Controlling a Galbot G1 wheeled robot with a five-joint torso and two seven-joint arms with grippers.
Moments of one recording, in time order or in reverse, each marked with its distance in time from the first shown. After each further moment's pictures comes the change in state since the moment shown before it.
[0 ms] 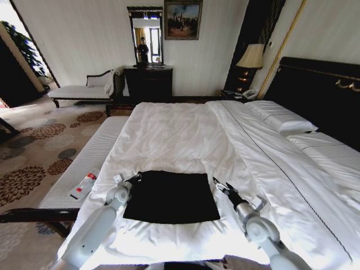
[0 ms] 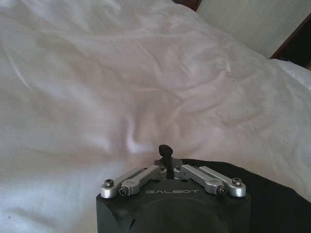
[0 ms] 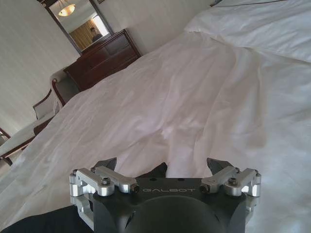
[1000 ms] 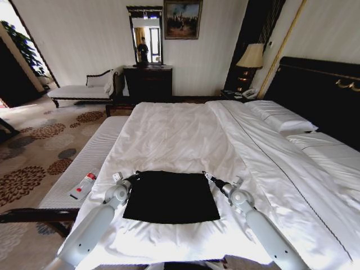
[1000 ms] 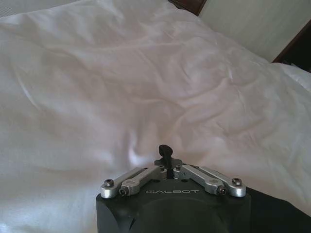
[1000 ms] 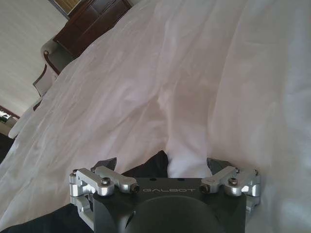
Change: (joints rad) left arm -0.023 0.037 0.023 -0.024 -0.048 -0.008 -0.044; right arm 0.375 0.054 -0.170 -0.401 0.148 -0.175 -0.078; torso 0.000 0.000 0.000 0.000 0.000
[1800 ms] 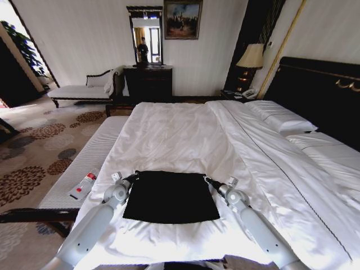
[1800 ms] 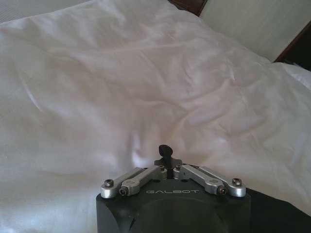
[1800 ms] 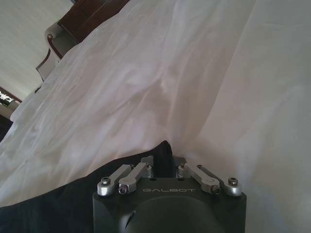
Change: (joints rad) left arm -0.001 0.010 0.001 0.000 0.001 -0.002 -0.002; right arm 0.039 0.010 -0.055 -0.064 -0.058 -0.005 -0.054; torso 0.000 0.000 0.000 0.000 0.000
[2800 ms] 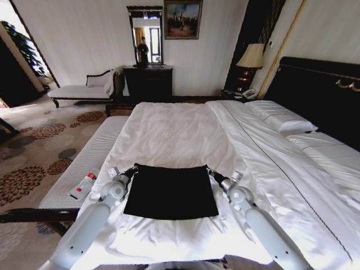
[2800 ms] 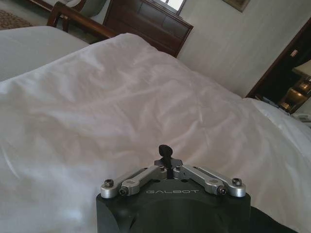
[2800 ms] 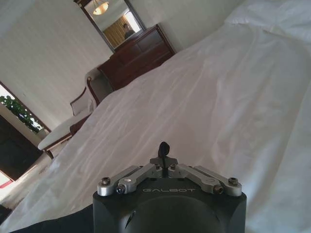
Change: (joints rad) left arm 0.027 0.043 -0.063 -0.194 -0.022 -0.036 -0.031; right arm -0.064 -0.050 0.083 0.288 -0.034 0.085 0.059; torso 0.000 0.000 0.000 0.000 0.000
